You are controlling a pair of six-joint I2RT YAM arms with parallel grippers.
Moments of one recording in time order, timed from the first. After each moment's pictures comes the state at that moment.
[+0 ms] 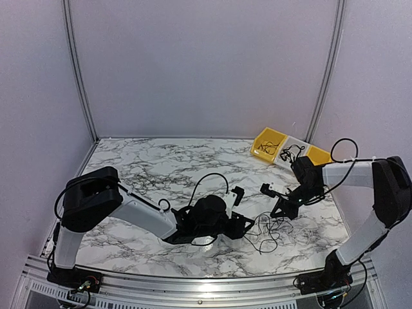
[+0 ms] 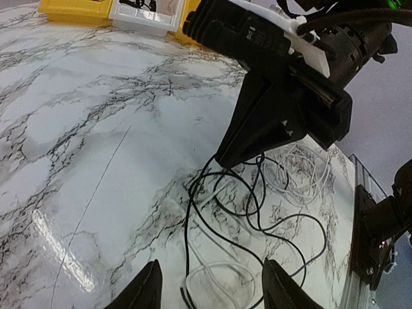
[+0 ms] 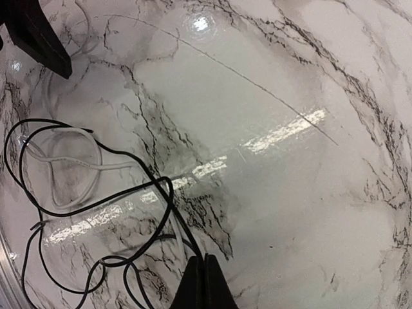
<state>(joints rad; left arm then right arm) -1.21 2.17 1.21 0.57 -0.06 -0.53 0.25 1.54 0.82 -0.62 -0.52 -0.79</state>
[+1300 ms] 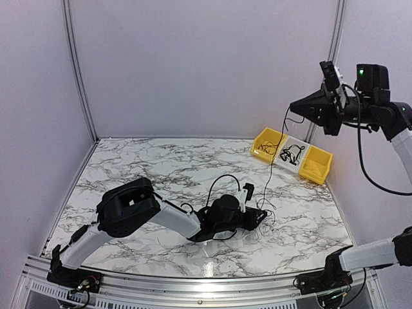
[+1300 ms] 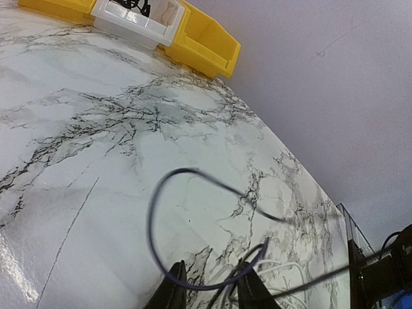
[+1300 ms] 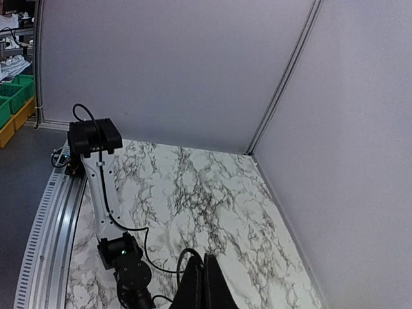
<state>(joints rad) -1.17 2.52 1.58 0.72 0.02 -0.67 0.26 1.17 1.59 -0.84 -1.06 -0.64</state>
